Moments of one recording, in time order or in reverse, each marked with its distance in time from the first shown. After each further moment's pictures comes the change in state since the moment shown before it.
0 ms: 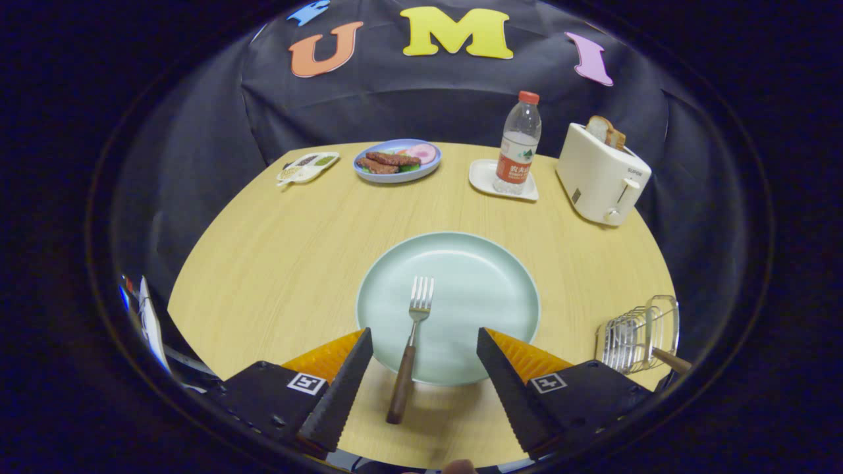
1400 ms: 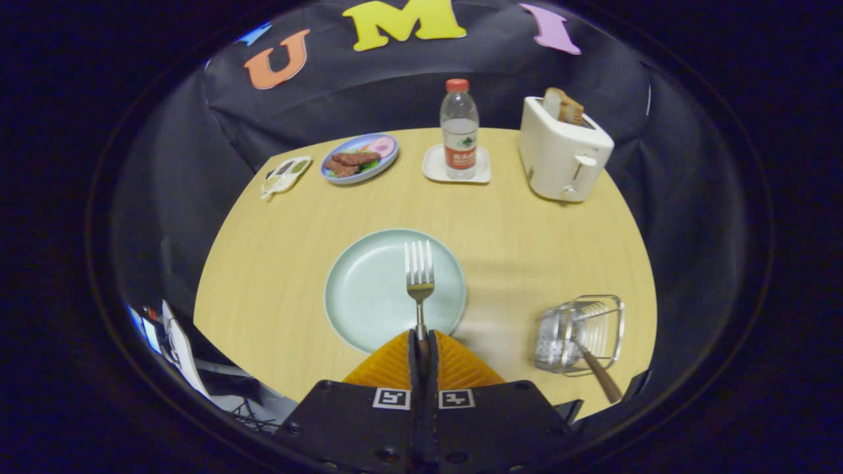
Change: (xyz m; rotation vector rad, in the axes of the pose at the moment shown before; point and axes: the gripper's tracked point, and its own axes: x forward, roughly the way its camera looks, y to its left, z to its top) arm -0.098 -0.118 0.040 0.124 0.143 0.013
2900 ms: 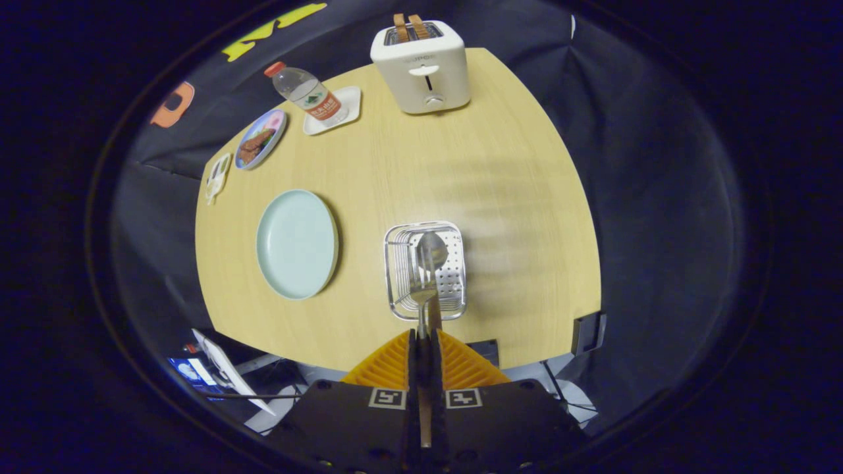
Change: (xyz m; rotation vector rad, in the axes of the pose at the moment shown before) arm -0.032 -0.133 -0.047 0.252 0.437 -0.019
